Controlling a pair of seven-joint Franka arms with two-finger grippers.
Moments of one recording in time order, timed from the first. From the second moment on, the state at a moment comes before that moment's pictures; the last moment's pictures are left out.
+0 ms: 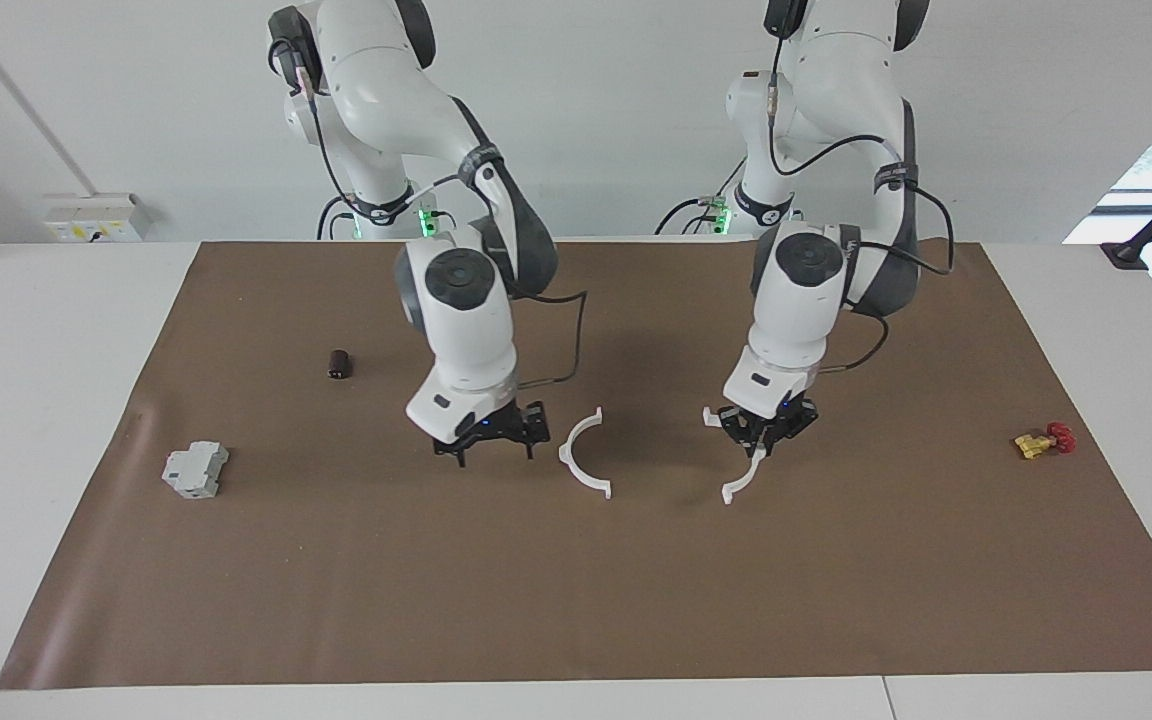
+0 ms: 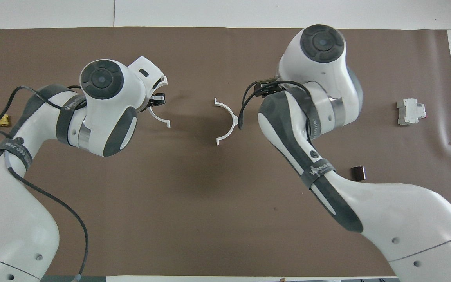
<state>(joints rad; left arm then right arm) -0.45 0.37 0.04 -1.75 0.15 2.23 -0.50 0.36 0.48 -0.06 -1.46 0.01 1.99 0.23</state>
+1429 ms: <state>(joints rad) -0.66 0.53 0.04 -1.65 0.19 2.20 -0.72 0.07 0.05 -0.06 -1.58 -0.01 1.51 -0.11</state>
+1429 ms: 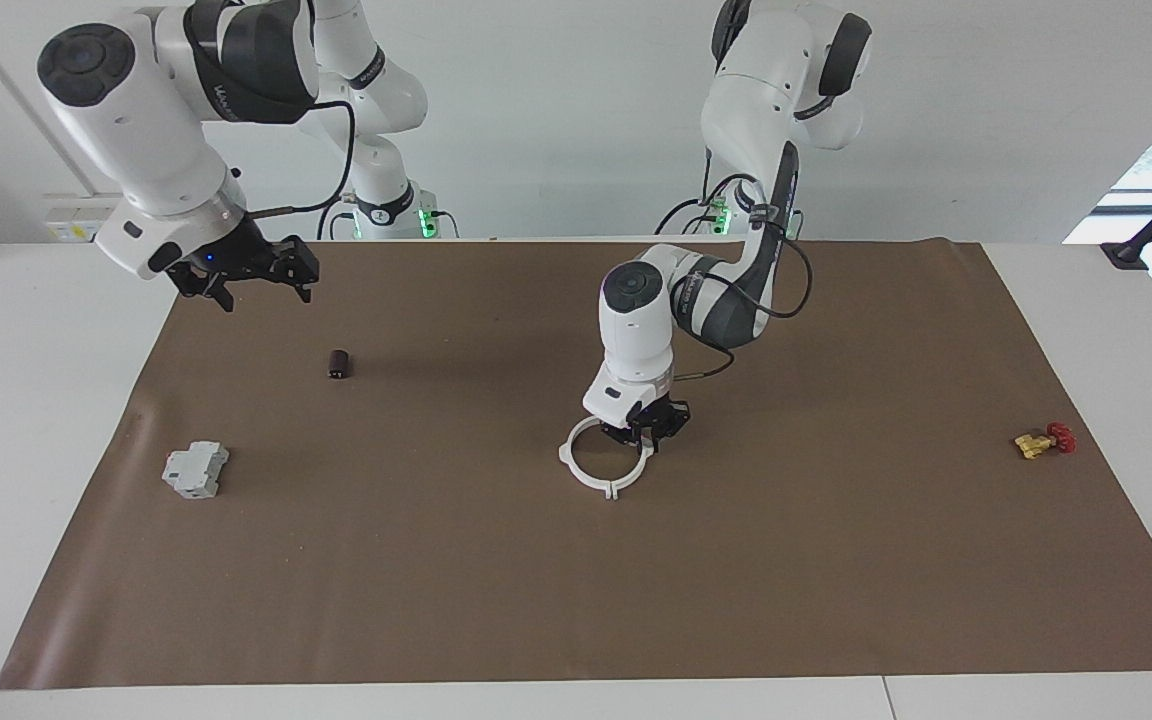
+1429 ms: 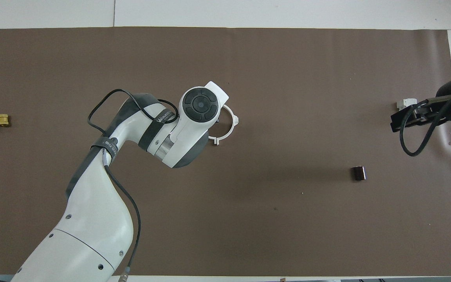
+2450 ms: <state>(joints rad) -0.66 0.51 0.04 -1.69 0.20 2.25 -0.71 0.04 -0.02 -0.04 -1.60 -0.01 1.49 -0.11</state>
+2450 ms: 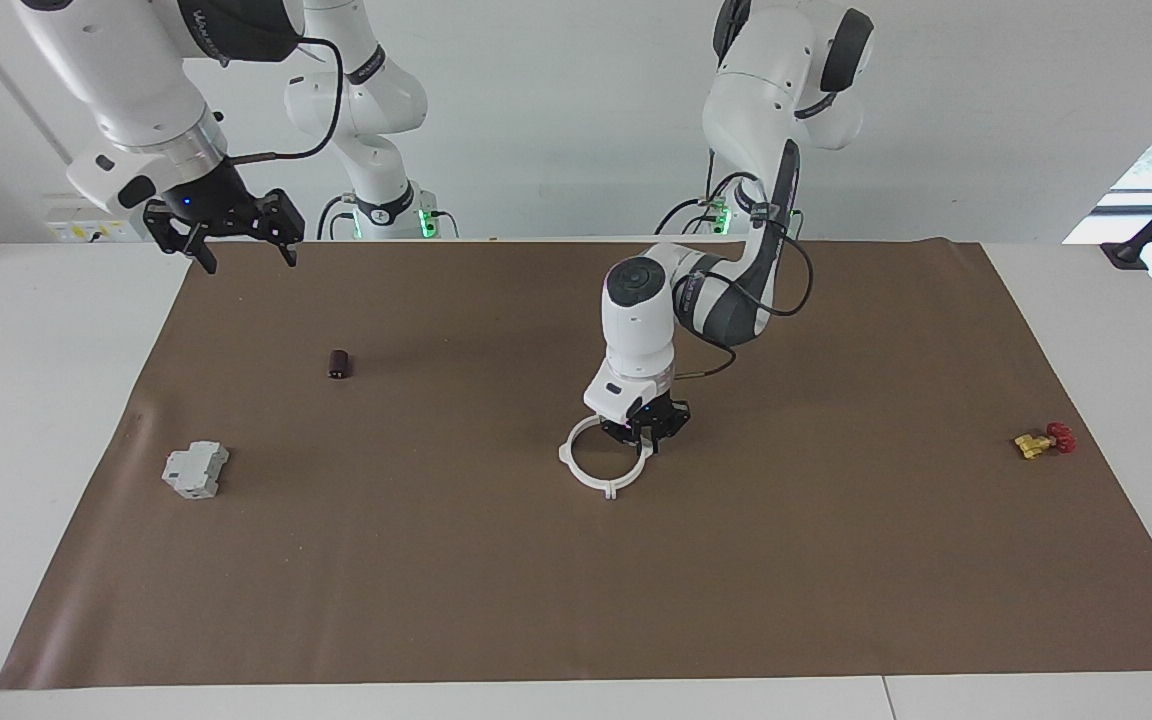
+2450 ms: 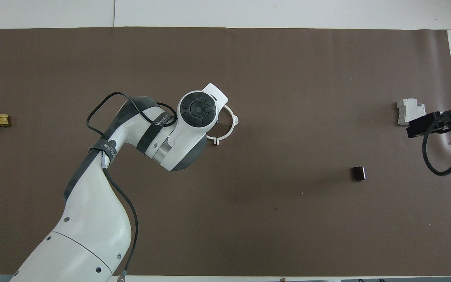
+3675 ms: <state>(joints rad) -0.66 0.50 0.04 -1.72 0.20 2.27 -0.72 0.04 -0.02 -0.03 -1.60 -0.01 1.49 -0.11</state>
